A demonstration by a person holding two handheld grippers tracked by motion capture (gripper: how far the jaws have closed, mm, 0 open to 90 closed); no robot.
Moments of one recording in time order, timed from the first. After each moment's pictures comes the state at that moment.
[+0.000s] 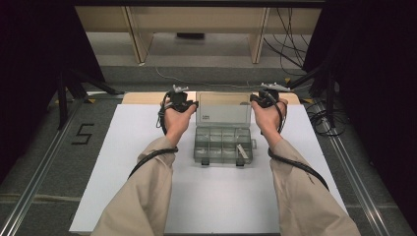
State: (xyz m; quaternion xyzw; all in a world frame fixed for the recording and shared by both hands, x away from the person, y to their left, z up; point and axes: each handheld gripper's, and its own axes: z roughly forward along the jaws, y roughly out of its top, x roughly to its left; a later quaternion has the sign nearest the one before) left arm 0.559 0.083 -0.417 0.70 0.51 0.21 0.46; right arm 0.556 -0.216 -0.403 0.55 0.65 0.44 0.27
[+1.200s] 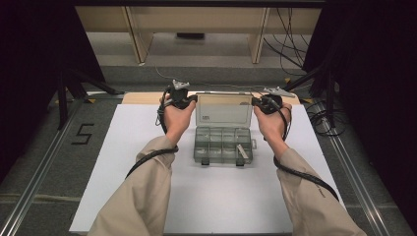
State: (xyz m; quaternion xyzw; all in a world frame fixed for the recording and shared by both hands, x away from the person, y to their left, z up) left arm 0.544 0.078 -0.393 0.69 0.50 0.23 0.47; right arm 0.526 -0.218 -0.396 0.53 0.66 0.46 0.28
